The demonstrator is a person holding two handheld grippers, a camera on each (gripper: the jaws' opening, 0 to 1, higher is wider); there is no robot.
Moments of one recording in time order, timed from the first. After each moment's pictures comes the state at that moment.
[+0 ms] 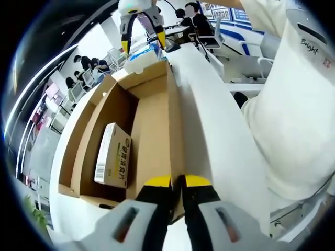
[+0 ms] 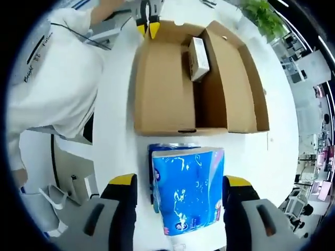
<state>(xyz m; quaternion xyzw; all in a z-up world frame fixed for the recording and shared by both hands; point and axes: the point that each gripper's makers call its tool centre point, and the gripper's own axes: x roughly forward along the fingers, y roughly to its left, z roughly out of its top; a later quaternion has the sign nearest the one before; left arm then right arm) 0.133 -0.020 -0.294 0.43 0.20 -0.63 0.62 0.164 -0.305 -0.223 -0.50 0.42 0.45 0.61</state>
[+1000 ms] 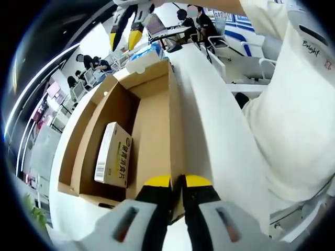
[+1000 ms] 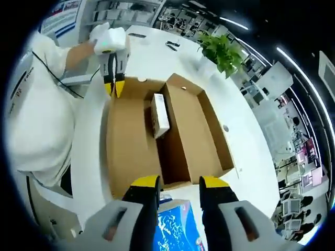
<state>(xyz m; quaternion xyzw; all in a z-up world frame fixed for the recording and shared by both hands) 0.131 -0.022 -0.295 0.42 0.20 -0.62 0.63 0.207 -0.229 -0.177 -0.42 0.25 0.40 0.78</state>
